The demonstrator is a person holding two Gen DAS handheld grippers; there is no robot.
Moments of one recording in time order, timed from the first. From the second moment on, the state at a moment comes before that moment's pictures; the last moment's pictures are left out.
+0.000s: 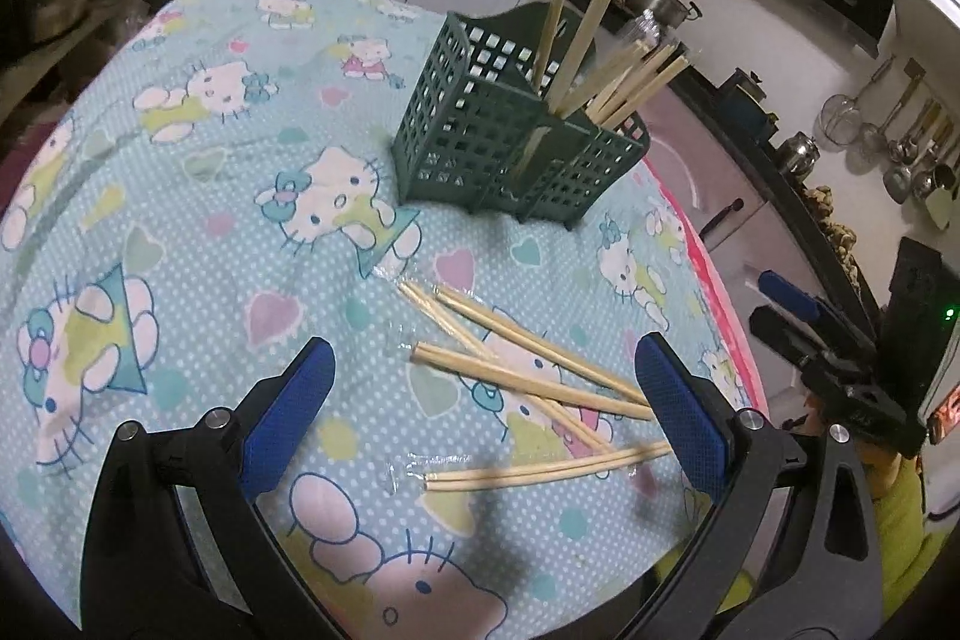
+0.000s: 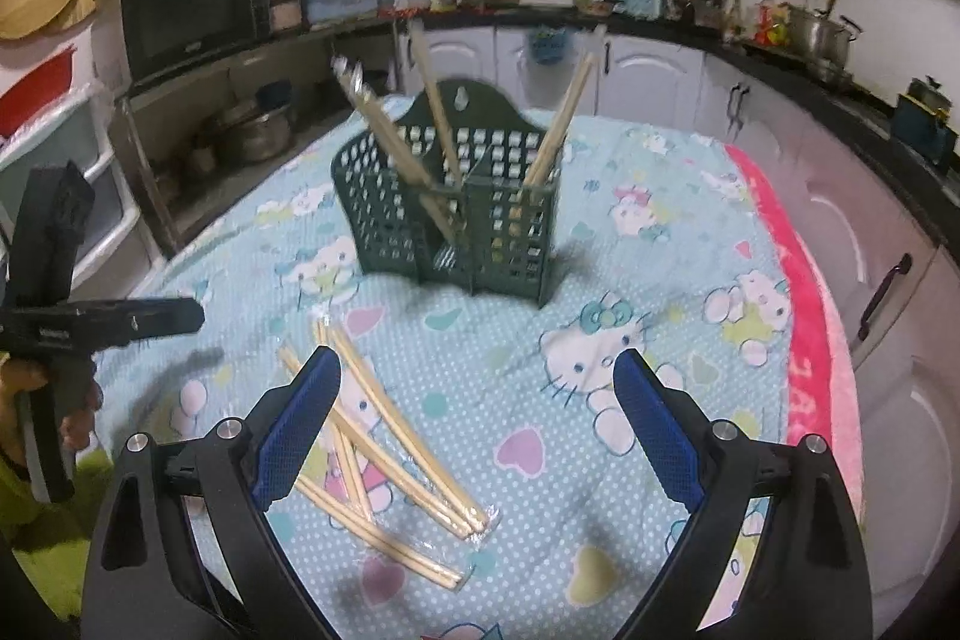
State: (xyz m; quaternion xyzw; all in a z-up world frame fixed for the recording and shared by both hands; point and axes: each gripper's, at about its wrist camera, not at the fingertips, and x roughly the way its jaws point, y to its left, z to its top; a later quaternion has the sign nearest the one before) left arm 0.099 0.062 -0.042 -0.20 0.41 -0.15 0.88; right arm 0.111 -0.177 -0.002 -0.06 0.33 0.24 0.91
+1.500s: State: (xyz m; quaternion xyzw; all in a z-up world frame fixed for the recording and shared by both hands) left arm 0.153 0.078 -0.110 -0.29 0.49 -0.16 0.81; right arm 0.199 -0.027 -0.095 -0.21 0.48 0.37 0.77
